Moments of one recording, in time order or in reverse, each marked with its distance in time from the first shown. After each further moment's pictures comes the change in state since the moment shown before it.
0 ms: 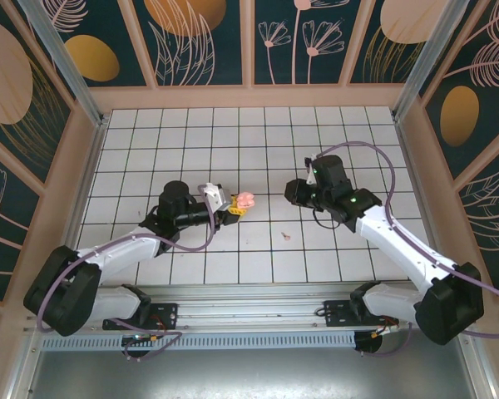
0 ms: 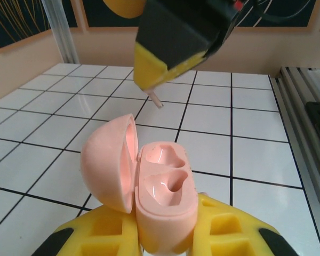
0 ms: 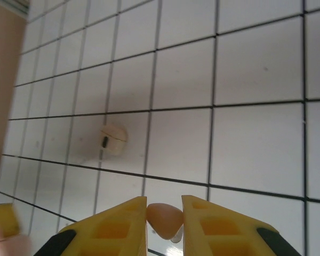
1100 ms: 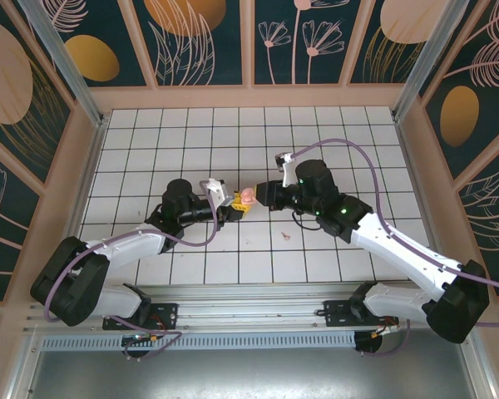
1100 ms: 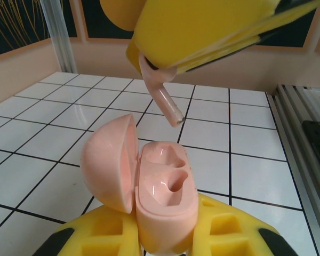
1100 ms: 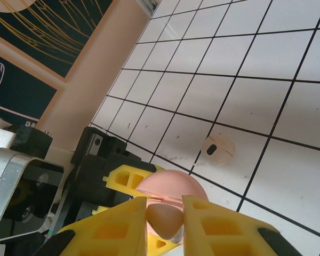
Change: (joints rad) left arm -0.012 0.056 0.022 0.103 0.007 -0.083; right arm 0.219 -0.024 0.023 0.217 -0.048 -0.053
